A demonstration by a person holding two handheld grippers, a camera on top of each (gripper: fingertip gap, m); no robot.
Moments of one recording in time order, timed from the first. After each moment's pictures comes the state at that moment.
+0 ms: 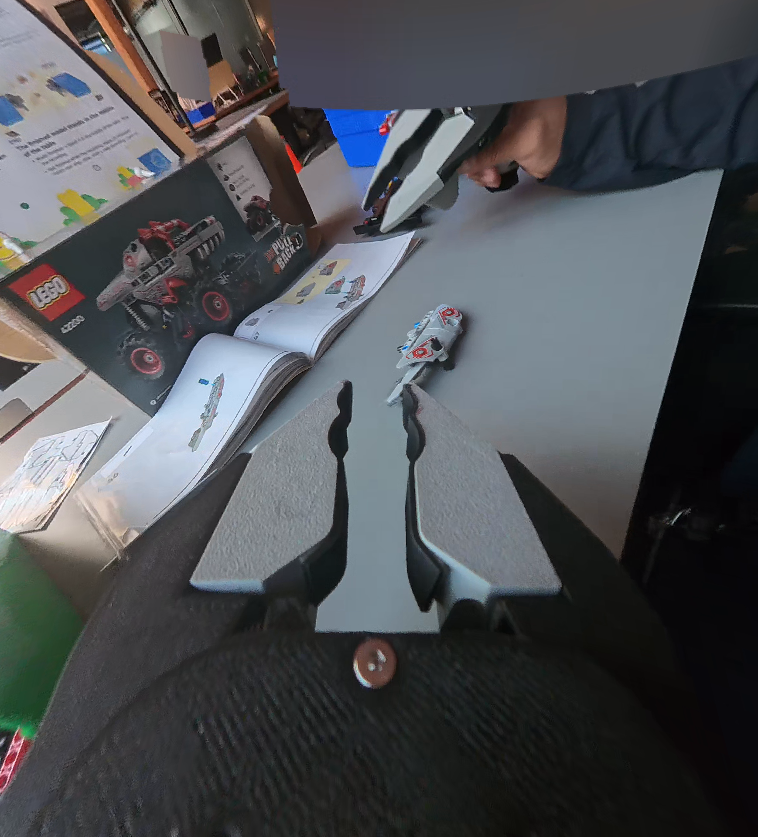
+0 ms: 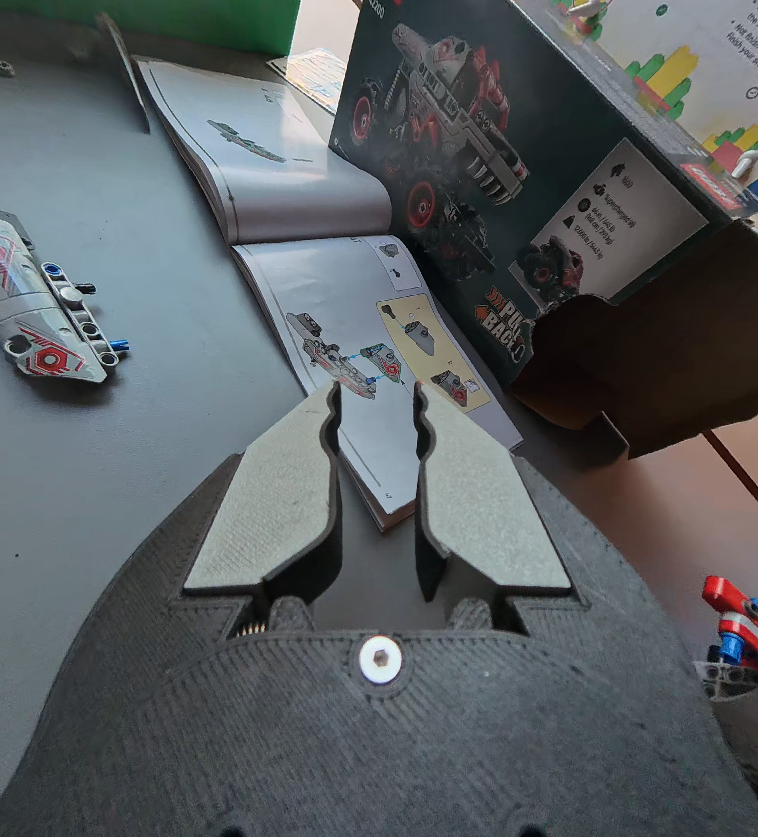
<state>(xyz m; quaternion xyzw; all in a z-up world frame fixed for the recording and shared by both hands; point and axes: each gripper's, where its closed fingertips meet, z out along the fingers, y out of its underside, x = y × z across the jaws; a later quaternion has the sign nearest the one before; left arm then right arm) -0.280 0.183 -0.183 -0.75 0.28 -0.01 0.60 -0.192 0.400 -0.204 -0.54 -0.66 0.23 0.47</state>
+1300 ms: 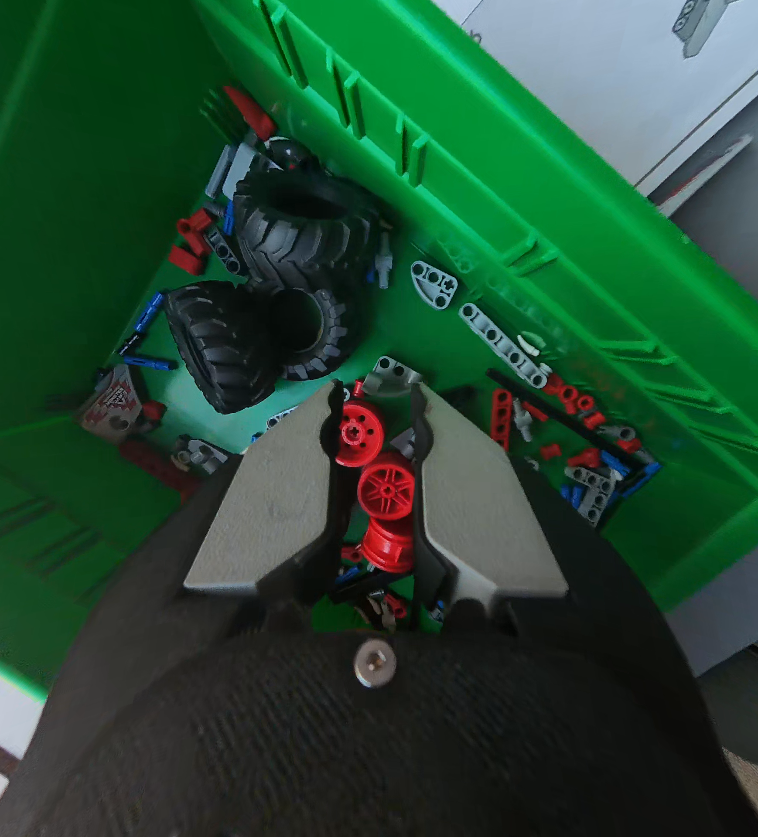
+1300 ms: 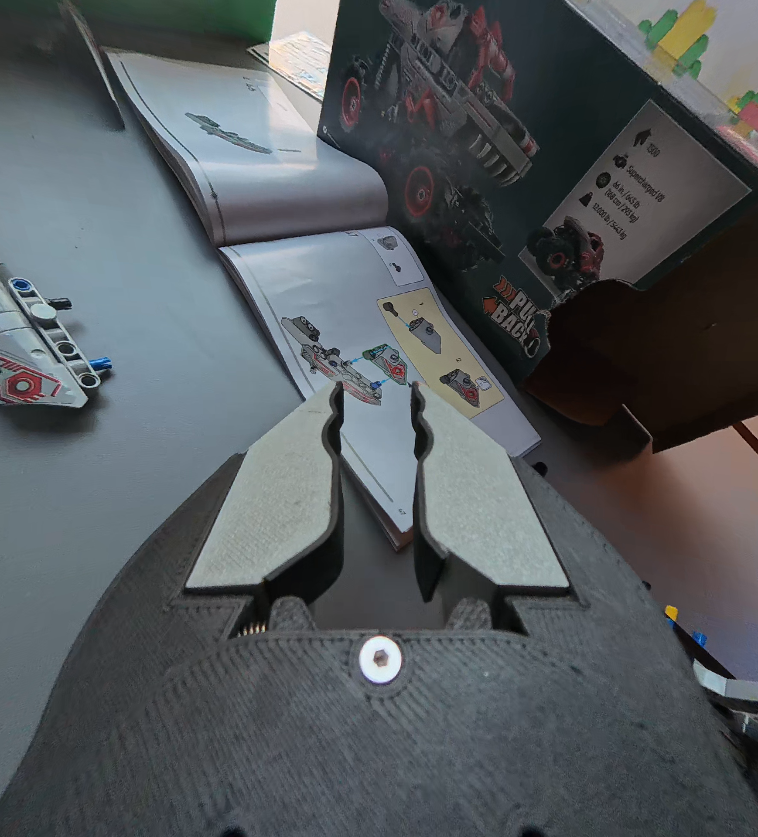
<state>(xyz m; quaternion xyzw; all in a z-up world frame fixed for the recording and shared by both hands) -0.565 0.206 -0.222 -0.98 0.14 0.01 0.17 -0.203 0.403 -0.216 -0.57 -0.64 0.23 0.46</state>
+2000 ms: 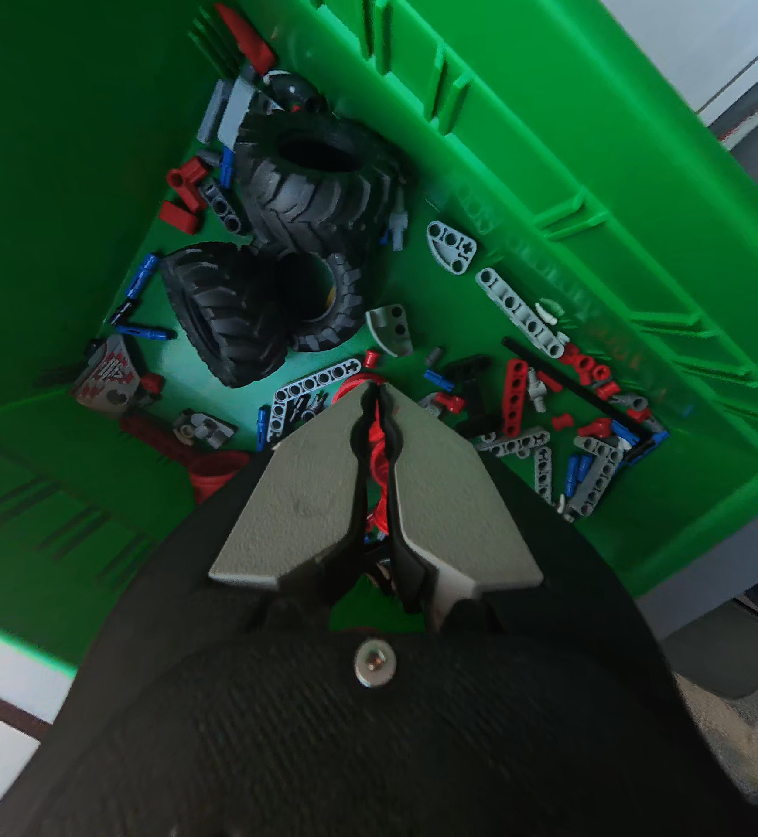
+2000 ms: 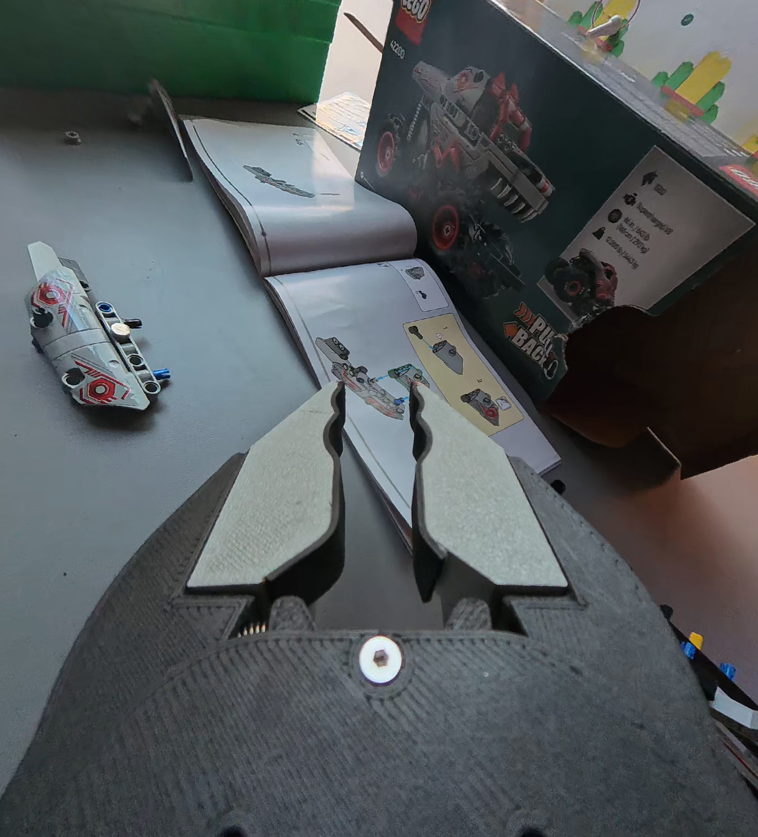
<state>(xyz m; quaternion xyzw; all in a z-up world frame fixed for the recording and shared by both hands) -0.575 0.195 -0.224 -0.98 0.14 0.00 0.12 -0.201 0.388 -0.204 -0.54 -0.64 0.28 0.46</state>
